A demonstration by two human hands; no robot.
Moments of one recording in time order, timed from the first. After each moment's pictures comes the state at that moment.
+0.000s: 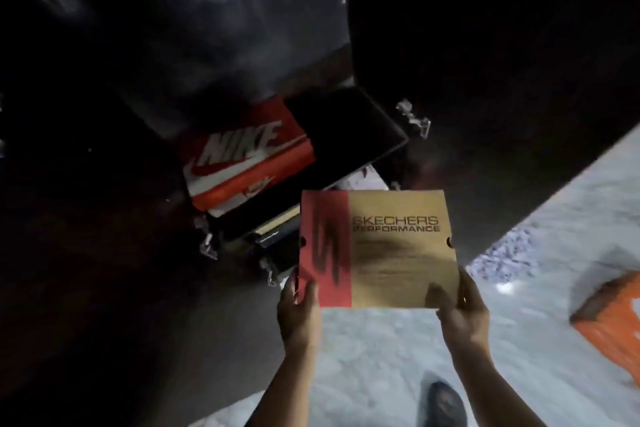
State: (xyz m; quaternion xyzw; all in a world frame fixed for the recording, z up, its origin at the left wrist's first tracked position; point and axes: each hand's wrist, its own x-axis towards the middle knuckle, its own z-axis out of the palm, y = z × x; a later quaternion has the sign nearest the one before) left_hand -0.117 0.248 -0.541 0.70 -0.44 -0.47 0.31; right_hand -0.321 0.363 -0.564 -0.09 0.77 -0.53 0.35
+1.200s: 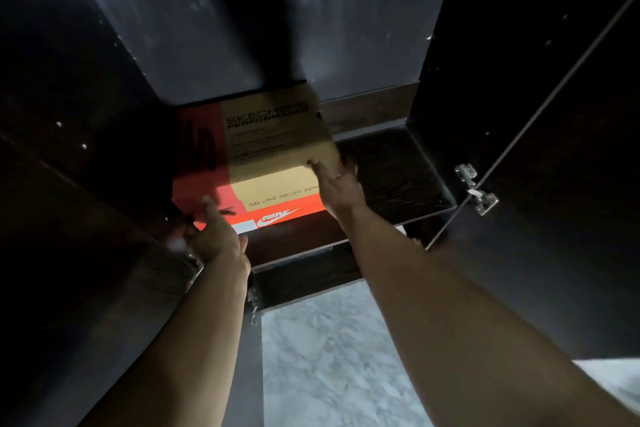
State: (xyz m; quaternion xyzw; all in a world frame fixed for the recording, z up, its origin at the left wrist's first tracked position) left_hand -0.080 -0.015 -0.503 0.70 -0.06 -0.42 0.58; right_hand -0.262 -0.031 -0.498 -0.37 0.72 -0.40 0.43
